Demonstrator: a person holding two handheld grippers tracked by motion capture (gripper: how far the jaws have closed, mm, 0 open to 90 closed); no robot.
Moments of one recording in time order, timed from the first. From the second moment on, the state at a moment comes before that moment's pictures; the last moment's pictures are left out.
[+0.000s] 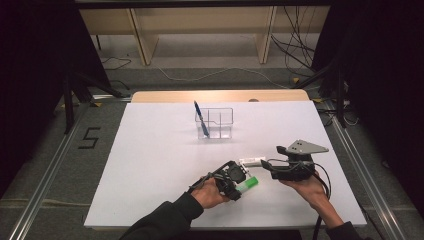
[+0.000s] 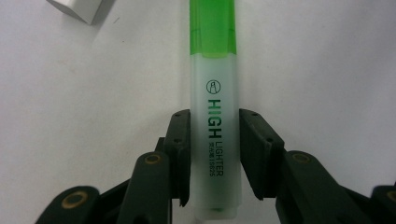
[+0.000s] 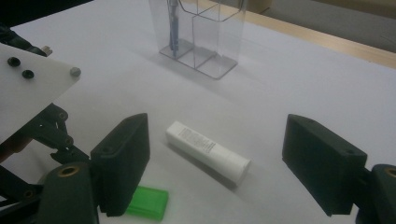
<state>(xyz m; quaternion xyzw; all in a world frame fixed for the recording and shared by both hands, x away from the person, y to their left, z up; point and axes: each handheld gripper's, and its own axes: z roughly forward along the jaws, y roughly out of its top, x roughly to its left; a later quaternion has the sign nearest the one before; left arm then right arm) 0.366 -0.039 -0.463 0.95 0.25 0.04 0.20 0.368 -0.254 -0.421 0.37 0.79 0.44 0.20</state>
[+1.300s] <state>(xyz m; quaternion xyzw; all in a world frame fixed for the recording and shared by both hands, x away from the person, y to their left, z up) 0.363 0.021 -0.428 0.86 0.30 0.10 0.39 0.356 -0.237 -0.408 0.39 0.74 0.54 0.13</state>
